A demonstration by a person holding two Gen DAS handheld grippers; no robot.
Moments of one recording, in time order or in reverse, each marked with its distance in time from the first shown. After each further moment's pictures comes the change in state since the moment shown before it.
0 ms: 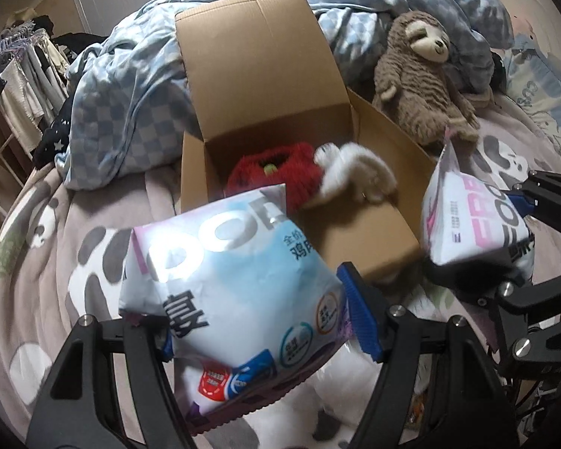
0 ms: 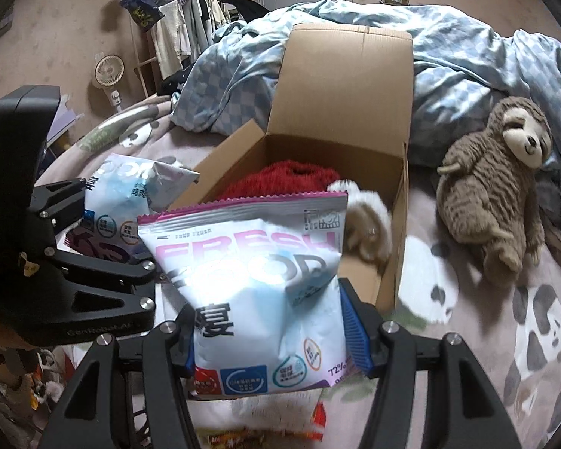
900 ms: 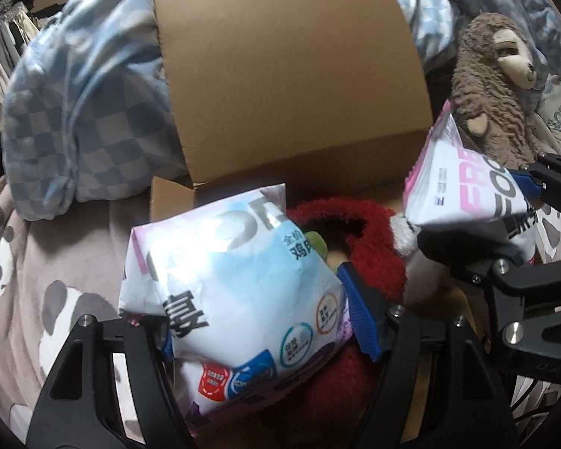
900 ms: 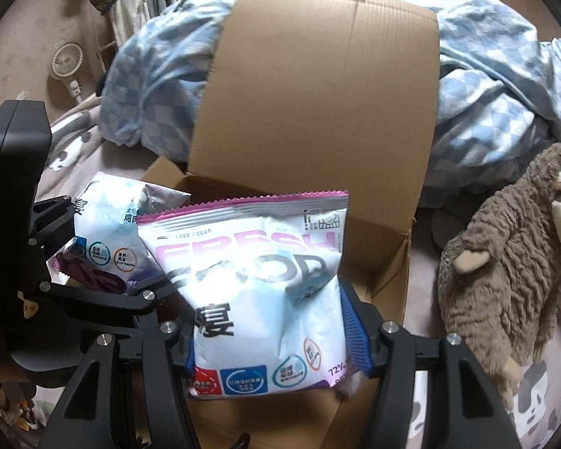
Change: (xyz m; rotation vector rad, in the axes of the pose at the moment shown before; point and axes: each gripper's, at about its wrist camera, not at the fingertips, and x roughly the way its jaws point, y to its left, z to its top) left arm 0.146 0.042 0.092 -0.050 0.126 -0.053; right arm 0.131 -0.062 0.119 0.006 0.121 -0.095
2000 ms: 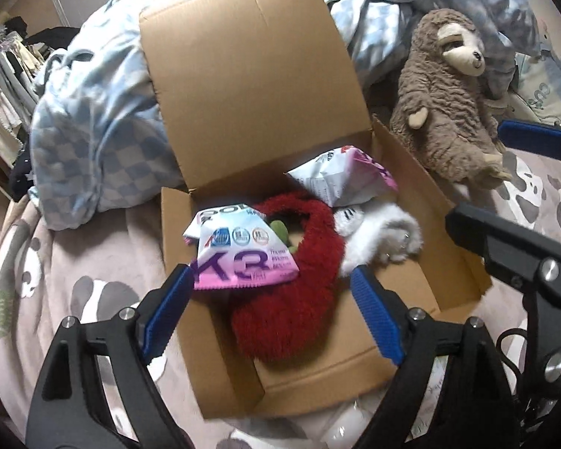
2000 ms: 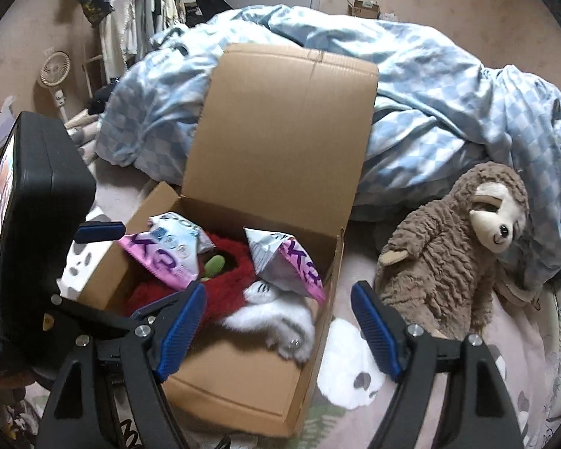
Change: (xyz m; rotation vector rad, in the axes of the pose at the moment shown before) left arm -0.099 -0.047 -0.015 0.077 -0.016 0.030; right arm -0.100 0.010 -0.014 -0.006 -0.091 -0.130
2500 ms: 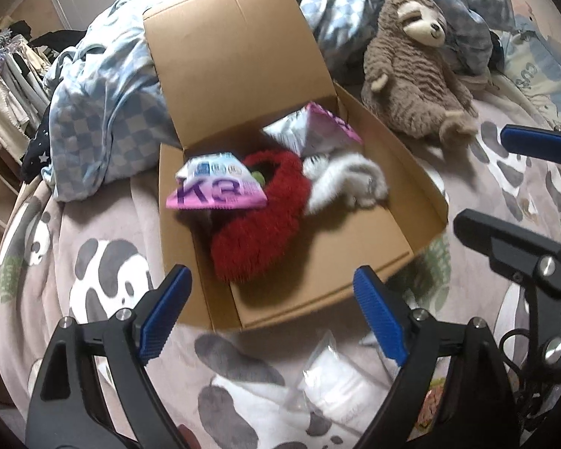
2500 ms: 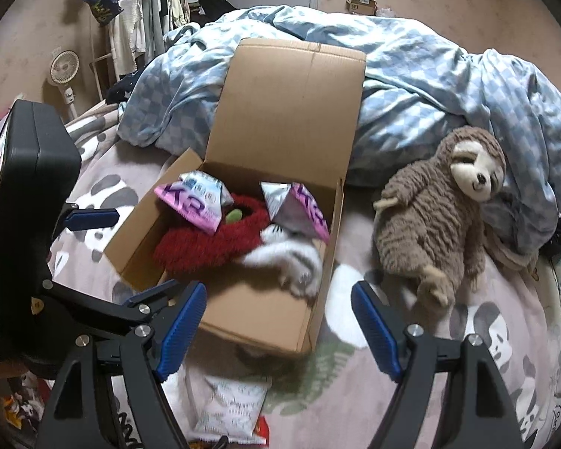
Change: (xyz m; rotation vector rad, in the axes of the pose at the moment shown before) left arm -0.037 -0.030 -0.066 0.018 0.010 0.019; right arm -0.052 0.010 -0.066 0.017 0.021 0.015
